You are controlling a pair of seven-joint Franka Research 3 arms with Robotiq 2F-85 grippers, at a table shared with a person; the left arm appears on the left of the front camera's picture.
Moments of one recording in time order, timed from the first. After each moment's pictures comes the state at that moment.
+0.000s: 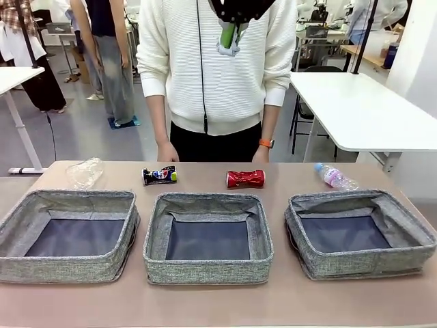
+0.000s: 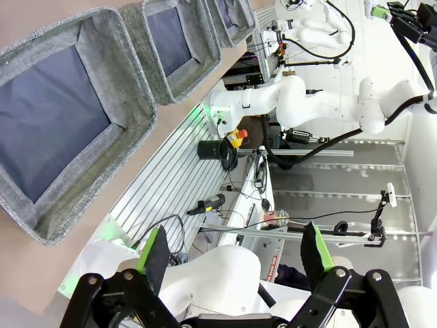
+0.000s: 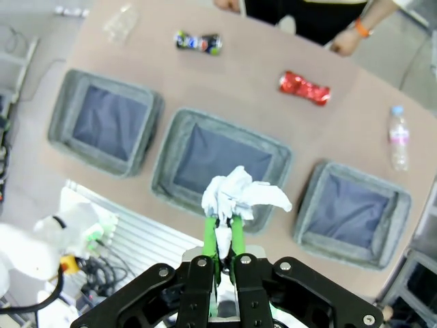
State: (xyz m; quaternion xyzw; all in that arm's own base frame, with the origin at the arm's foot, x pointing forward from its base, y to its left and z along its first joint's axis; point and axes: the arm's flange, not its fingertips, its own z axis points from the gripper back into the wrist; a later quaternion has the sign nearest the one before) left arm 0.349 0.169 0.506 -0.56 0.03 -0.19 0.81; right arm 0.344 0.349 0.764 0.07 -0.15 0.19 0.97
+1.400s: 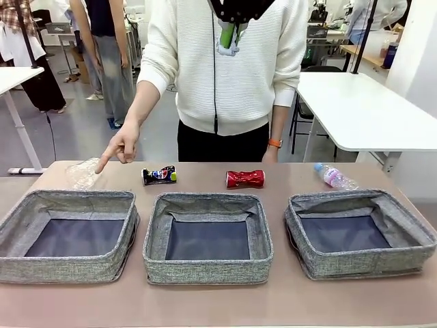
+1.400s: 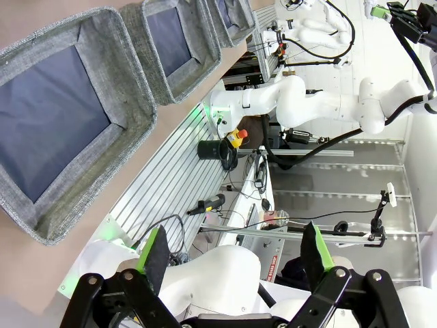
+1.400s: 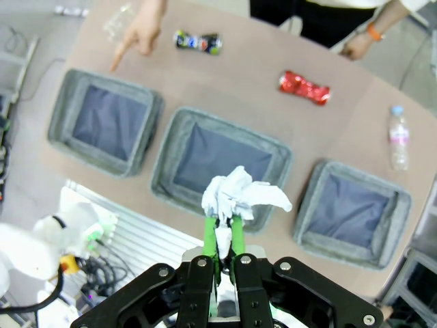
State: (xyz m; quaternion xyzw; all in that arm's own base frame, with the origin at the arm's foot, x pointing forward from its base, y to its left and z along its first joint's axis) left arm 0.349 0.169 0.506 -0.56 0.03 -0.19 0.81; right arm 0.344 0.348 0.764 0.07 -0.15 0.19 0.97
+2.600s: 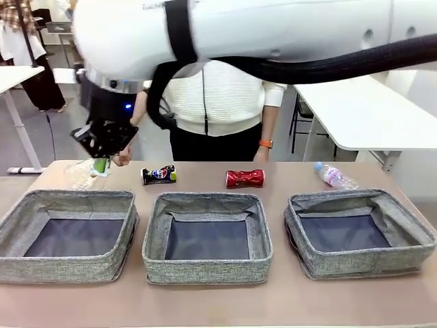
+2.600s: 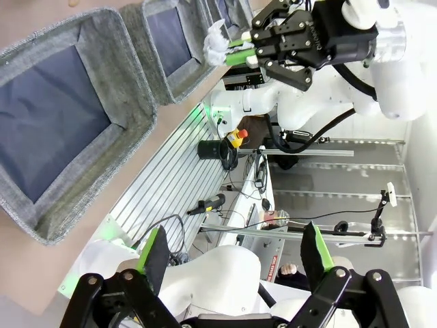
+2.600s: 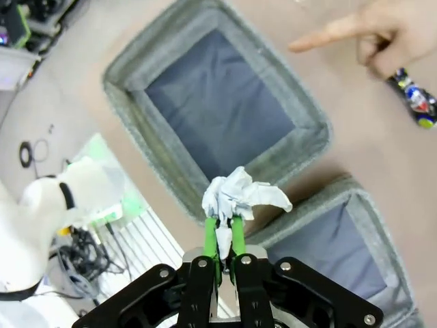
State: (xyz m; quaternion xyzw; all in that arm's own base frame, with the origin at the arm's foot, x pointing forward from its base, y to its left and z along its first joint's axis) left arm 0.349 0.168 0.506 -0.56 0.03 -0.19 0.81; right arm 0.367 0.575 0.531 0.16 -0.07 0.44 0.88
